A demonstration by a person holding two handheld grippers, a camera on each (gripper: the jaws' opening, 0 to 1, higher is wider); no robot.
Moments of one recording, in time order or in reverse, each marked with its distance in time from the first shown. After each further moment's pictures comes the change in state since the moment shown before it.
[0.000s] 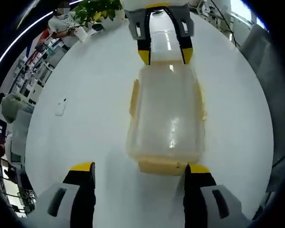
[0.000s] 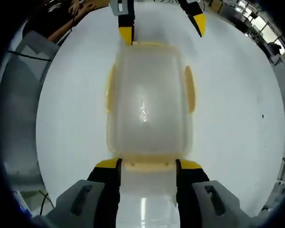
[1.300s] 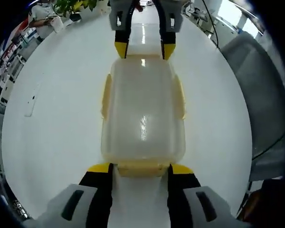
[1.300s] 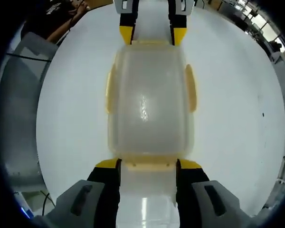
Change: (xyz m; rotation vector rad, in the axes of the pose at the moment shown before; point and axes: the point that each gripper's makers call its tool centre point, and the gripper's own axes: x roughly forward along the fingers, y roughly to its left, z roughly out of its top) left arm 0.008 -0.029 0.002 0.041 0.076 -0.272; right arm -0.003 0.003 0.001 0.011 0.015 0.007
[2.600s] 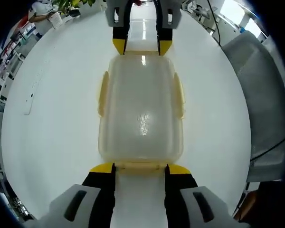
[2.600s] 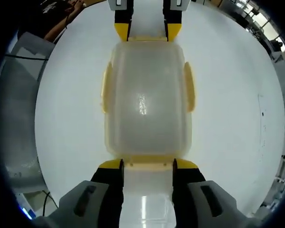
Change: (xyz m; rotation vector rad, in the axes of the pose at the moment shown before) left arm -0.001 -0.003 -0.005 -0.013 0.047 -0.002; right arm 0.001 -0.003 -0.001 0.007 0.045 -0.012
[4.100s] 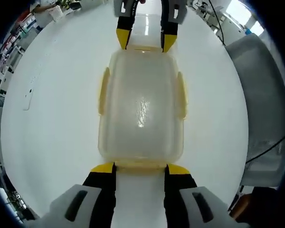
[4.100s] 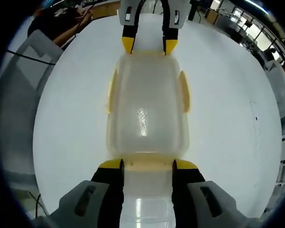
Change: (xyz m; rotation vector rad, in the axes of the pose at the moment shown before) left arm -0.010 -0.011 0.007 -0.052 0.062 -0.012; right arm -0.008 0.000 0.000 -0.040 -0.201 -0.041
